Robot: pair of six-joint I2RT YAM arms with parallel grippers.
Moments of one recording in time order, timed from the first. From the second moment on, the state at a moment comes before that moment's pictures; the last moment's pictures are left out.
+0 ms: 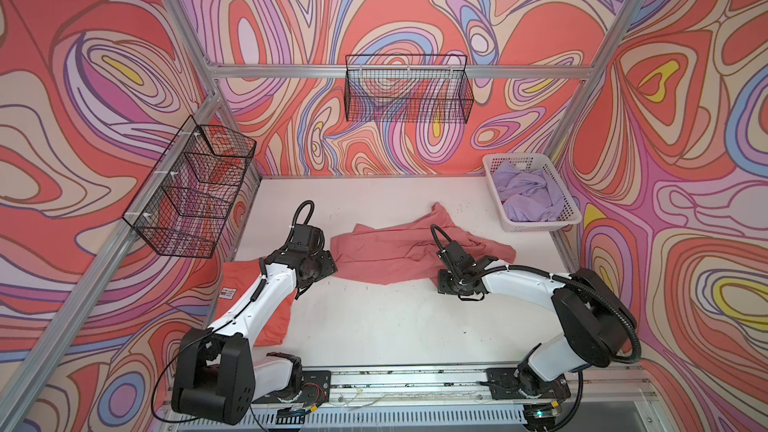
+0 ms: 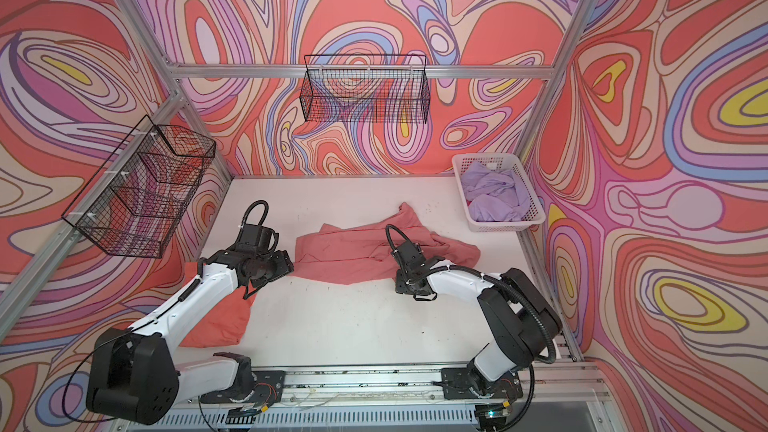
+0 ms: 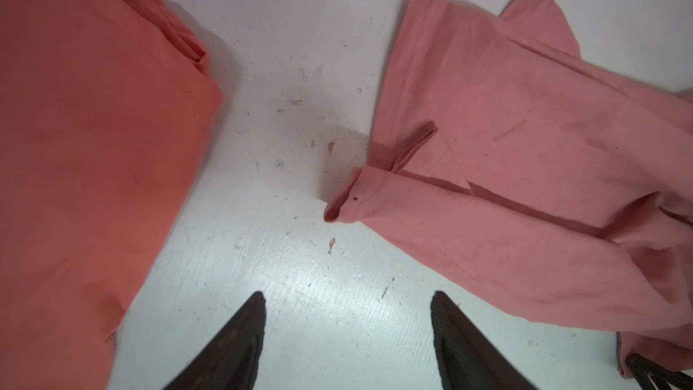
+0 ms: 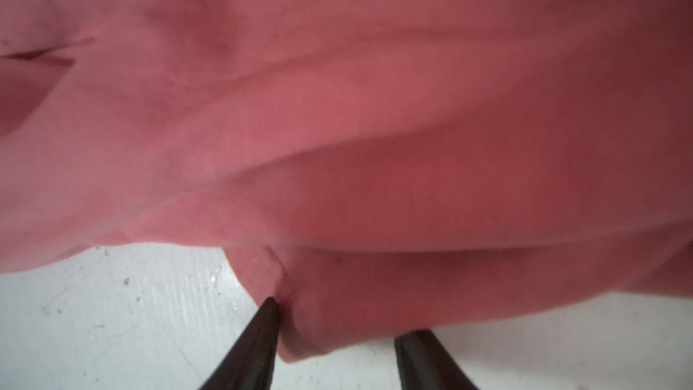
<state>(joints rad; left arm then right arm) -0.18 1.29 0.81 -0.64 0.00 -0.64 0.61 1.57 0.80 -0.44 0.09 0.69</state>
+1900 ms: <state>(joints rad) -0.09 1.43 1.00 -0.48 -0.07 -0.60 0.51 1.08 0.87 -0.89 -0.02 0.56</state>
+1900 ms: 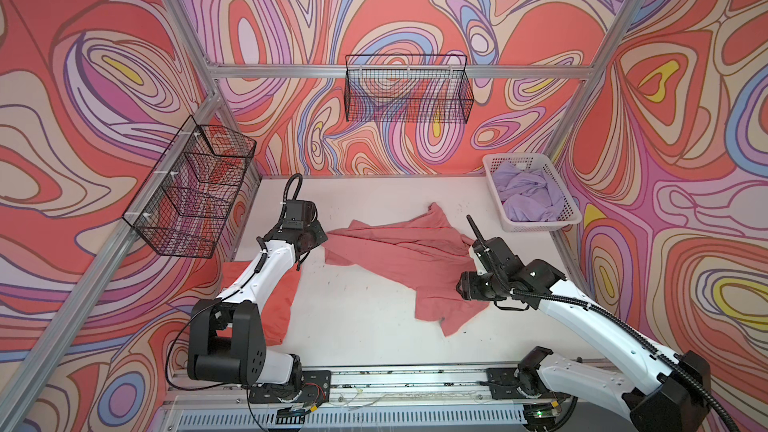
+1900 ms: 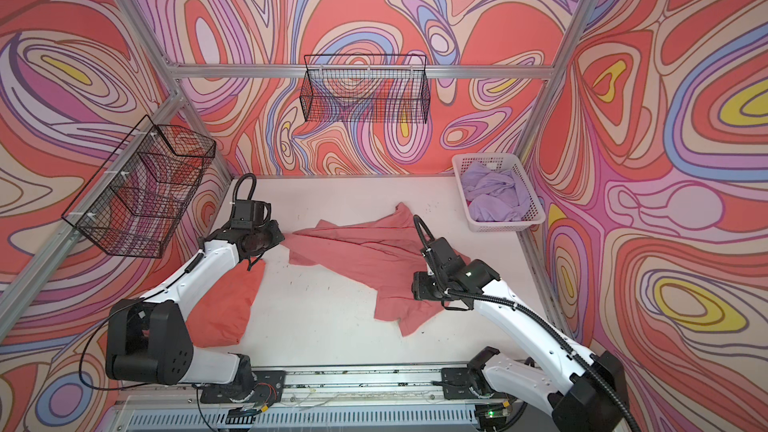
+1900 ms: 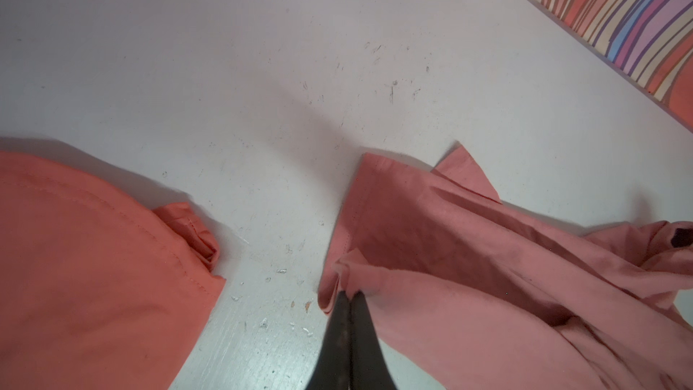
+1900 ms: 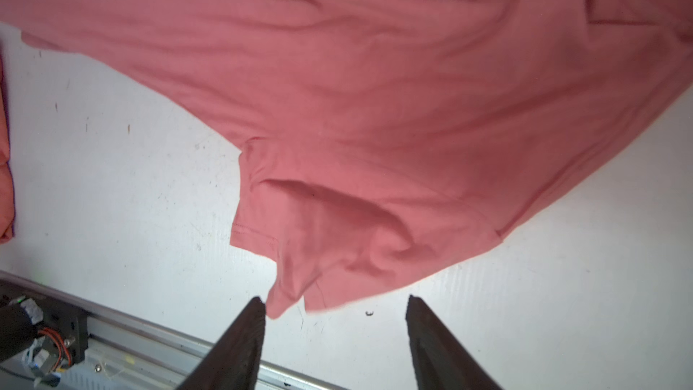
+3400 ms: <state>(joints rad) -0.05 1.39 0.92 -0.49 -0.13 -0.58 0.38 1.28 0.77 -0.66 -0.02 0.52</state>
